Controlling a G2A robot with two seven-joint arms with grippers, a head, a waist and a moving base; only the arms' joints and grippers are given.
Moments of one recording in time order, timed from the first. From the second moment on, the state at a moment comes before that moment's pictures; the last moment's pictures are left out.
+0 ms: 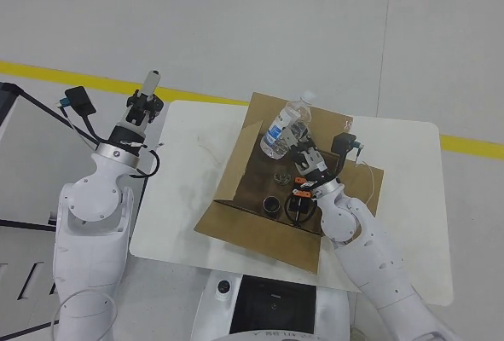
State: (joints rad) left arm 1.44 -1.27 -1.68 -1.98 0.12 0.04 -0.32; right arm -1.25 -1.39 1.07 -1.35 -0.67 -0.43 -0.25
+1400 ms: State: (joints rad) left arm 1.44 -1.27 -1.68 -1.98 0.12 0.04 -0.32; right arm -1.15 -1.34 1.11 -1.32 -1.22 -0.69 -0.25
